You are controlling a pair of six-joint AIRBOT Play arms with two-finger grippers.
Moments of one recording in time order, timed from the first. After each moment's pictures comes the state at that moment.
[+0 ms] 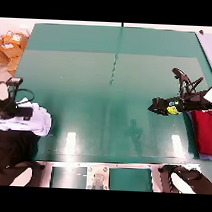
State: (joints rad) left arm 0.09 -0.98 0.76 1.81 -1.31 -1.66; right arm 0.06 -0.90 0.88 -1.14 1.28 1.64
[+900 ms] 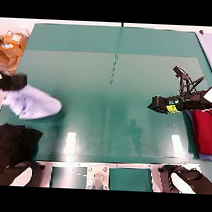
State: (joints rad) left arm 0.05 -0.97 1.27 1.45 -1.38 -1.60; right arm 0.06 -0.90 0.88 -1.14 1.23 1.64
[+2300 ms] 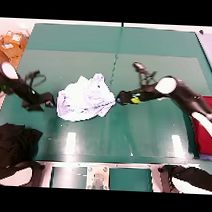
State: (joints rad) left arm 0.10 -1.28 0.96 1.24 -1.35 -1.55; right arm 0.40 -1.30 1.04 -1.05 0.92 1.52
